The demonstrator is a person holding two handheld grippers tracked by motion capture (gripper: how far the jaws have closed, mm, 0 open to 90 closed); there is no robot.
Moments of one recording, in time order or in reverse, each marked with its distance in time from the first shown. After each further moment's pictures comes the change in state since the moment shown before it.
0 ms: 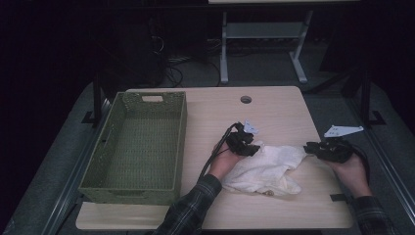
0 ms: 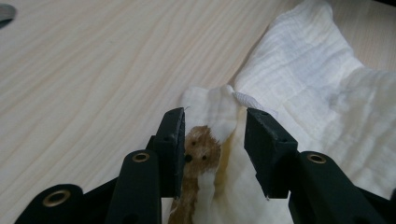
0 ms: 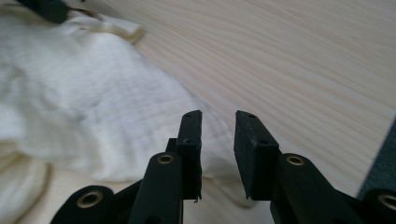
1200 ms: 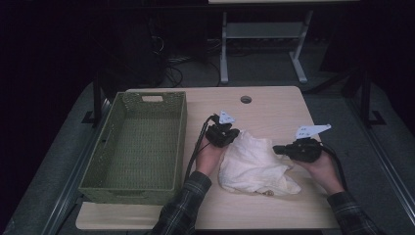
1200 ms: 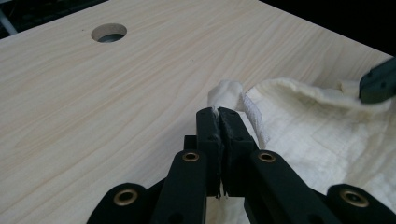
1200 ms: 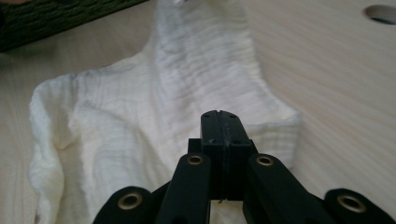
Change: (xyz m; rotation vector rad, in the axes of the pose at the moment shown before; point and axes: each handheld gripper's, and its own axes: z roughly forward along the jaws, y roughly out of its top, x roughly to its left) left arm 0.030 -0.012 -0.062 -0.131 0.135 -0.137; right arm 0.069 0.044 0.039 -0.070 0.254 -0.131
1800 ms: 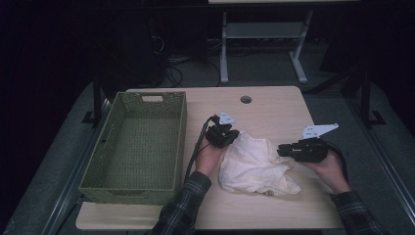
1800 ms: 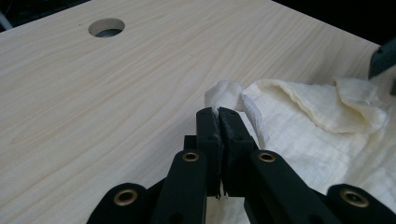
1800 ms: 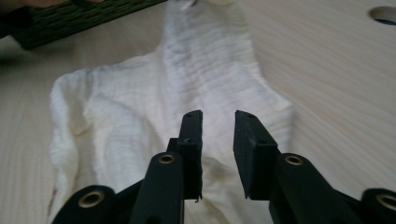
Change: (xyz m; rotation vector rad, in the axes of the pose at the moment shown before) left arm 0.001 -0.002 0.001 0.010 -0.005 -0.001; right arm -0.009 -0.006 -0.014 -0.016 0.057 -0.012
